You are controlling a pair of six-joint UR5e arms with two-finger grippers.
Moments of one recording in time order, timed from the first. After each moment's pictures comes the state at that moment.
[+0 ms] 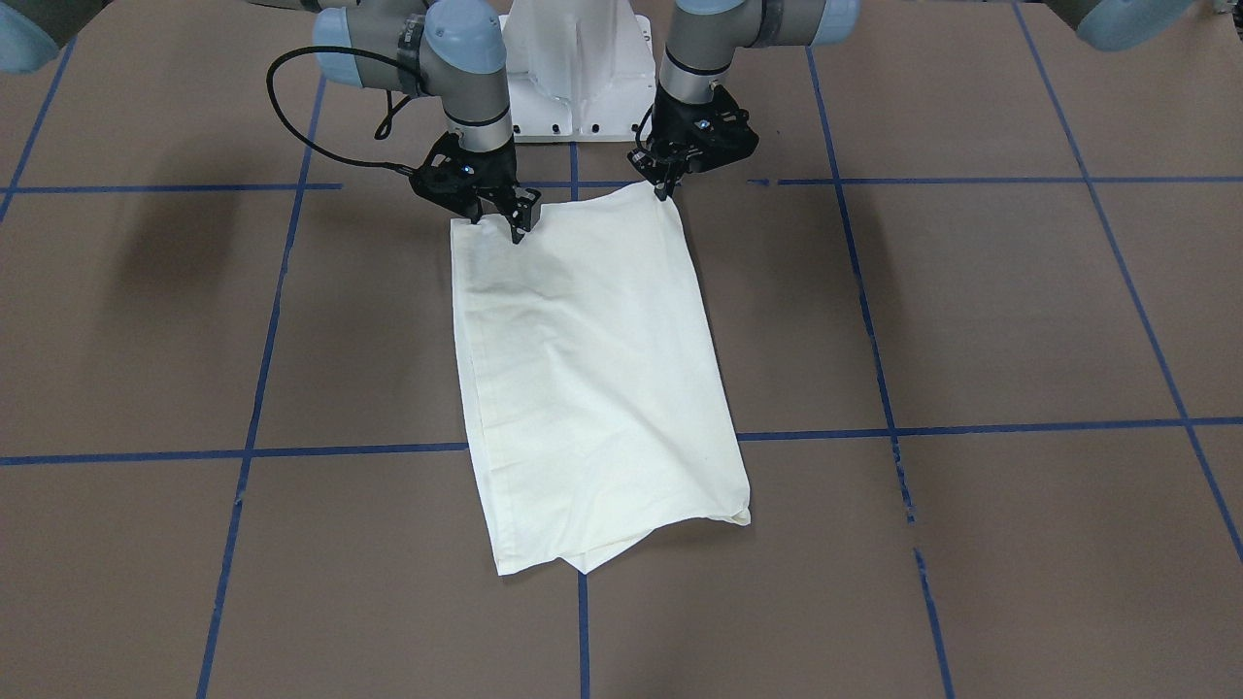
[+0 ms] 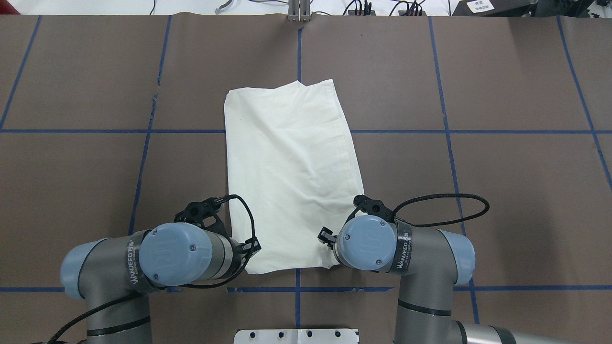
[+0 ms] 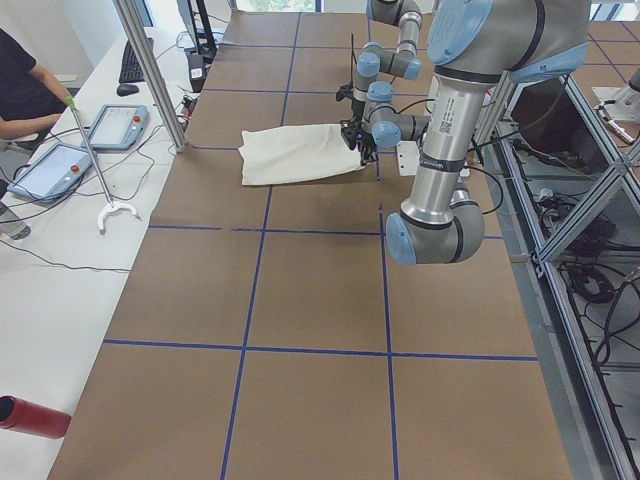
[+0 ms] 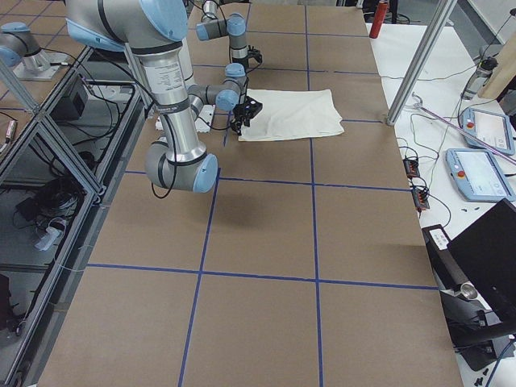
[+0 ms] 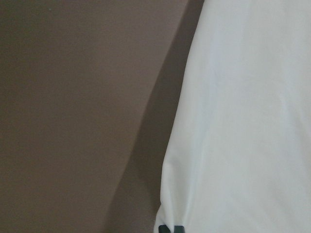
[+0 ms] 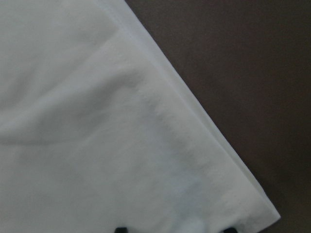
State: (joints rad) left arm -0.25 -2.00 -1.97 -1.64 -1.67 -1.86; right arm 0.26 -1.09 1.81 -1.54 1.66 1.93
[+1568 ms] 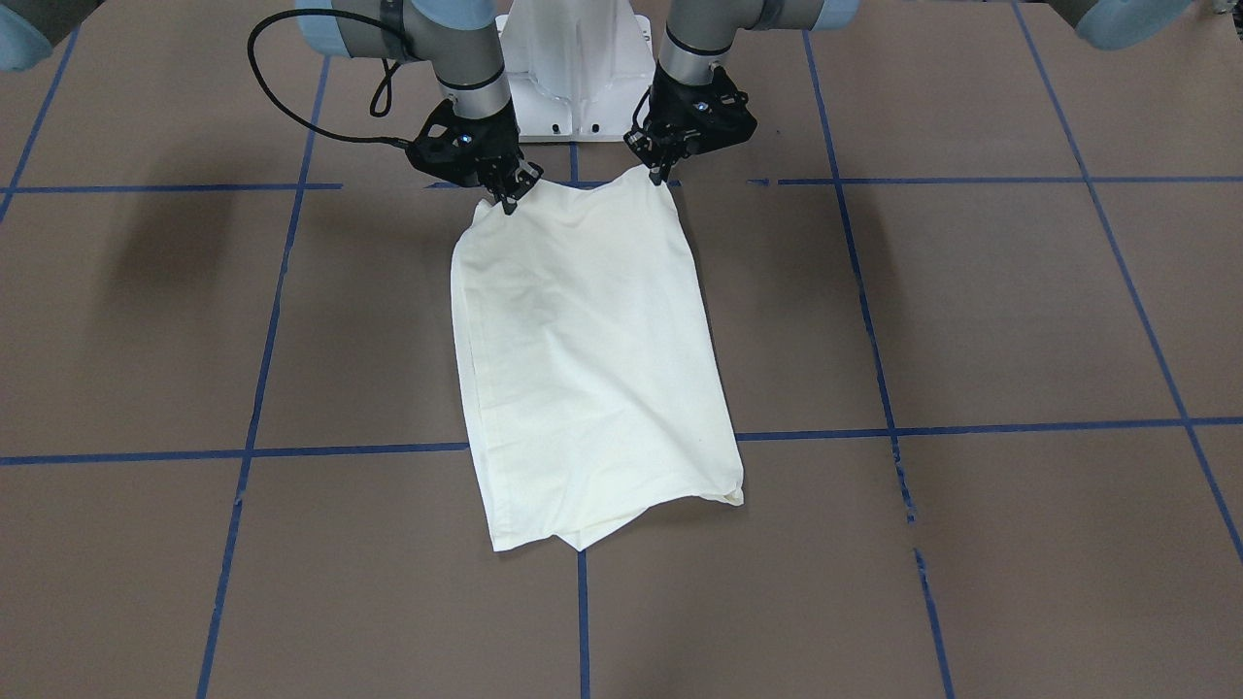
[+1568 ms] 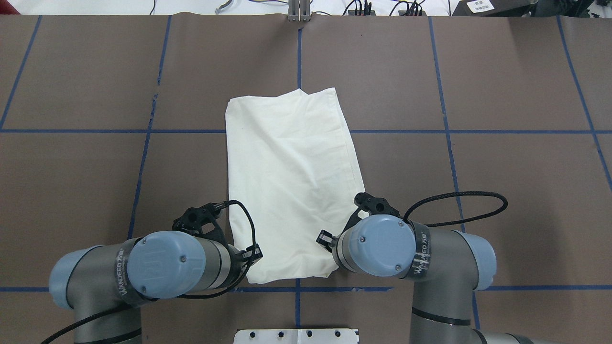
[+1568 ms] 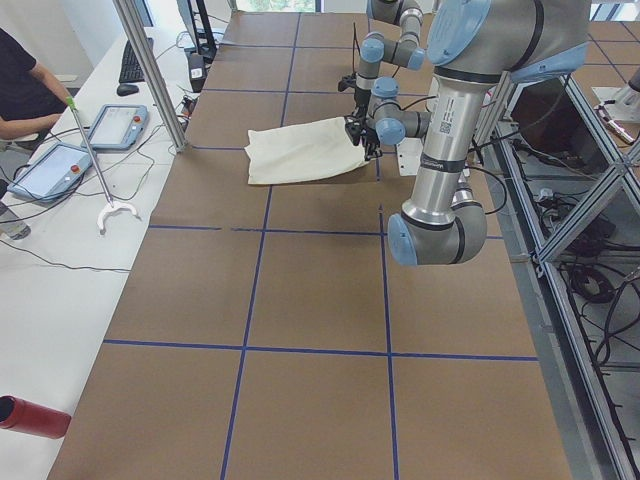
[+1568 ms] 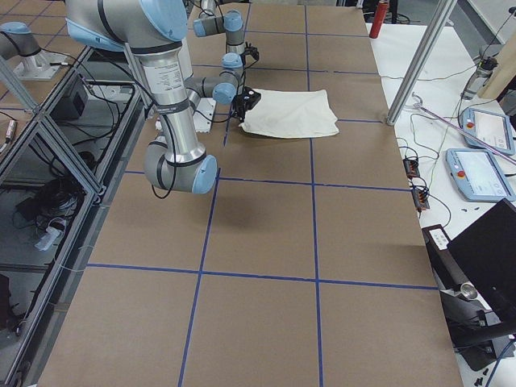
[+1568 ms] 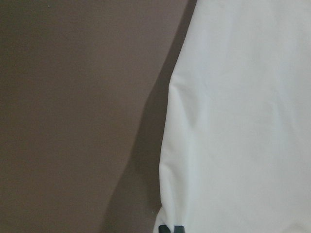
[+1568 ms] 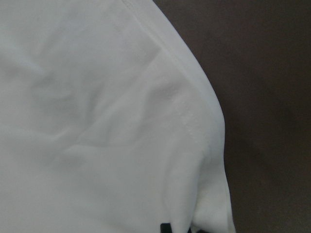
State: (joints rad) left arm -0.21 -1.98 -2.05 -1.63 -1.66 -1.86; right arm 0.23 -1.13 1.97 -1.54 1.67 1.93
